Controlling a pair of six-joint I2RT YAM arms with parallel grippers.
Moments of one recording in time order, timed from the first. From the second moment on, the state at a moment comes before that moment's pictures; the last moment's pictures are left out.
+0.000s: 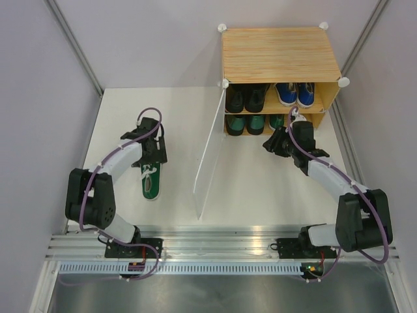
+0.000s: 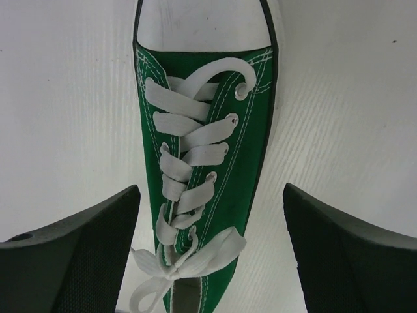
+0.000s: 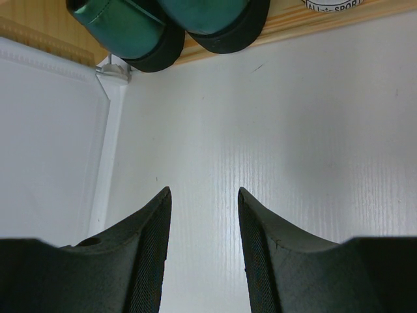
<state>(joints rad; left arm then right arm) -0.23 1.53 1.04 -0.66 -0.28 -0.36 0.15 1.36 0.78 -0.05 -0.19 0.48</state>
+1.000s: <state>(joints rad) -0.18 1.28 1.15 -0.73 -0.15 -0.39 0.15 1.12 0.73 -0.04 -0.16 0.51</state>
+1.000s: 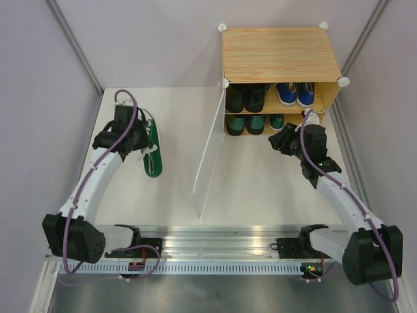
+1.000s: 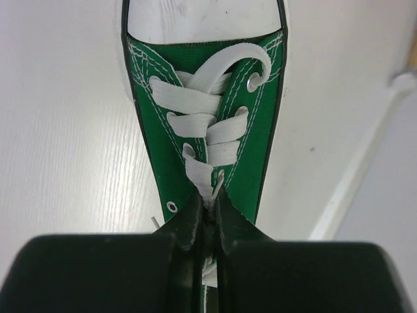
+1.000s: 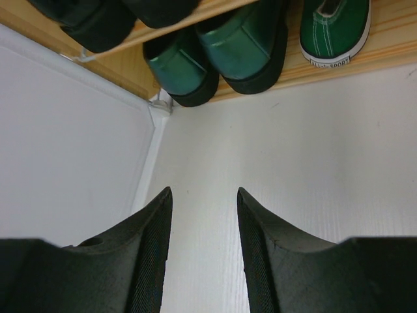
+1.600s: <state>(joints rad) -0.76 1.36 2.03 -0.76 -0.25 -0.36 0.15 0.65 0.86 -0.26 0.13 0.49</state>
